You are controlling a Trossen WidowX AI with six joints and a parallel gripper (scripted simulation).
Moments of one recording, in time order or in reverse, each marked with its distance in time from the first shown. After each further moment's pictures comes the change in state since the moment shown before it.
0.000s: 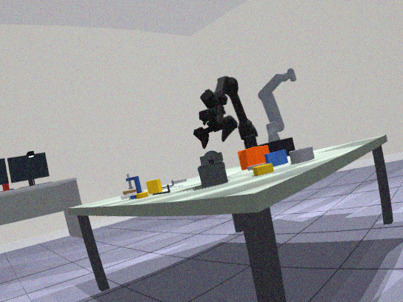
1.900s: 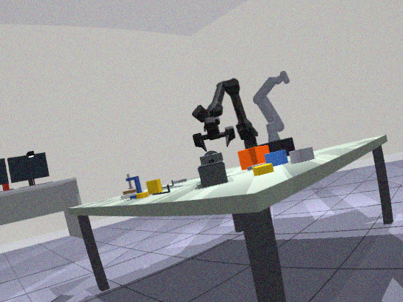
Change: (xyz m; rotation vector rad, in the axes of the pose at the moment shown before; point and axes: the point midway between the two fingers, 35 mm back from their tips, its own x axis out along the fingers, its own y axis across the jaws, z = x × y) arm -0.061 -0.068 -0.095 -0.455 -0.080 0.279
